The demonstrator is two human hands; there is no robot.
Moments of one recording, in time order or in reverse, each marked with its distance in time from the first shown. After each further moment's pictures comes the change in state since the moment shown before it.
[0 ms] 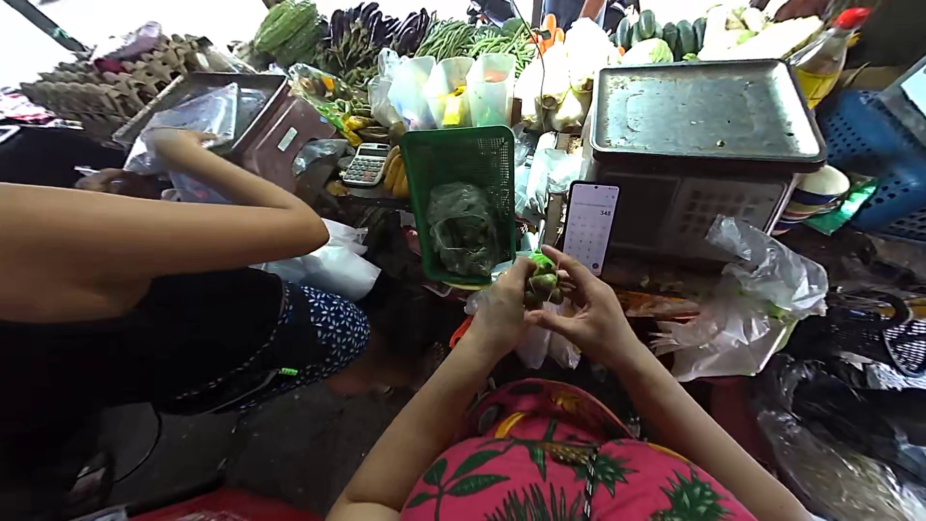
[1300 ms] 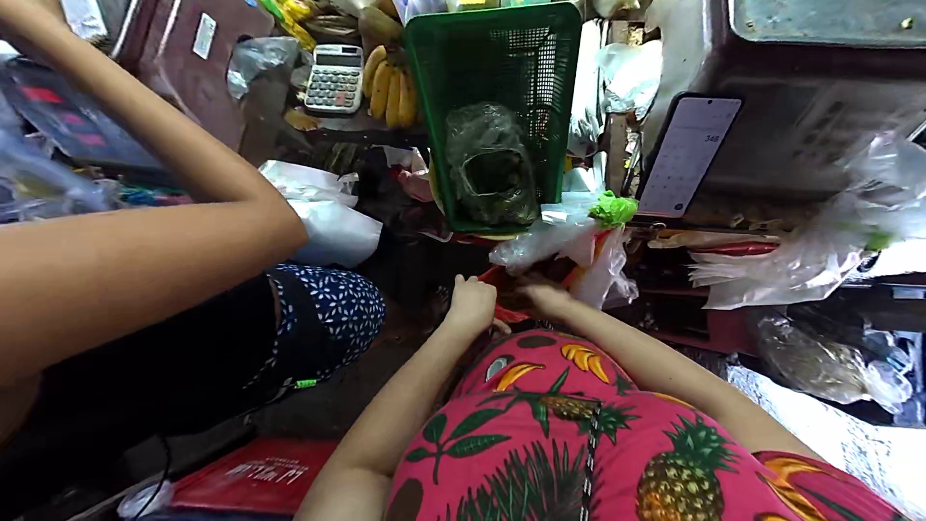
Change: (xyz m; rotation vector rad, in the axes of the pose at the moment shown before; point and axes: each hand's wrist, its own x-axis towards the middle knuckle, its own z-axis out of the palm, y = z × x) left_hand -0.055 -0.174 -0.046 0.695 -0.962 -0.354; right_hand -0.018 0.177 0.172 -0.602 -0.845 0.417
